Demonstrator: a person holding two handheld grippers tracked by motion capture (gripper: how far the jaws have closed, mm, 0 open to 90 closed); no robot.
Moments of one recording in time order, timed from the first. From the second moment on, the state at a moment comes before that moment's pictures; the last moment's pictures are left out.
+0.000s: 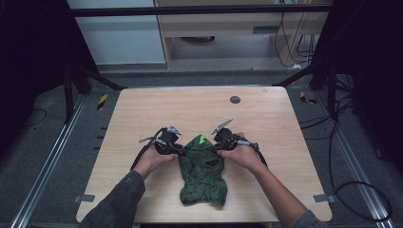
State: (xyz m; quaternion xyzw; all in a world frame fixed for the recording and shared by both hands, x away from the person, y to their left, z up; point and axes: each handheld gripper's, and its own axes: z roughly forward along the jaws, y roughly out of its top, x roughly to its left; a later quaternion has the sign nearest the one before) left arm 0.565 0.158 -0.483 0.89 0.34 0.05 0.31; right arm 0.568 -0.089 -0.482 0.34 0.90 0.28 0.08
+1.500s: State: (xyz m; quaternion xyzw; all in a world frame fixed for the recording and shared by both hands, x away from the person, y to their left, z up) left arm 0.589 0.153 -0.429 0.88 0.32 0.09 0.33; right arm 0.595 -0.105 -0.424 0.34 0.88 0.32 0.10
